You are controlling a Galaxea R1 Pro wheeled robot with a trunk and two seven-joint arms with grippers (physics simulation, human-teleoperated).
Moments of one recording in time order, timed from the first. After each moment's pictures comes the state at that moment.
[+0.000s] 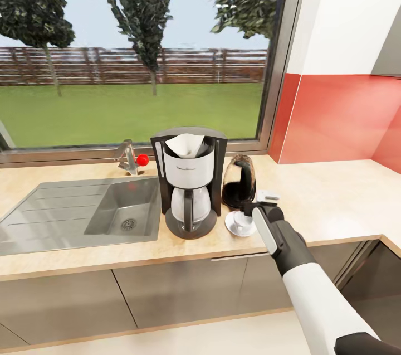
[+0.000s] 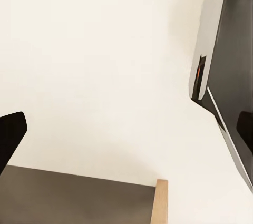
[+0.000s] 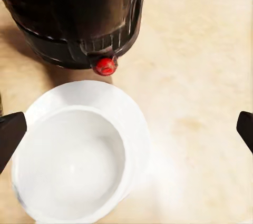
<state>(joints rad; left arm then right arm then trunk) 0.00 0.16 -0.22 -0.06 0.27 -0.03 0.11 -0.79 0.07 0.13 -1.00 -0.27 0.73 -0.44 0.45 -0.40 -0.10</state>
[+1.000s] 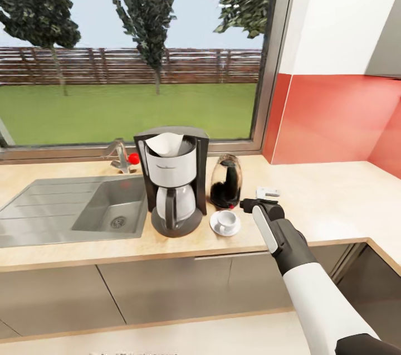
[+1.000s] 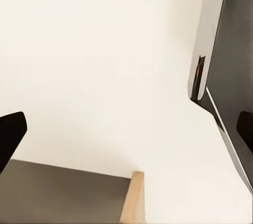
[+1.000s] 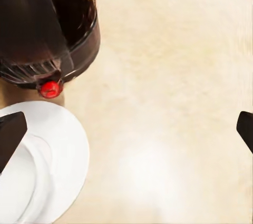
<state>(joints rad) 0.00 0.15 -0.21 -0.06 0.27 -0.02 0.11 -0.79 0.07 0.13 -1.04 -0.28 0.73 -0.44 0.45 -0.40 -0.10</state>
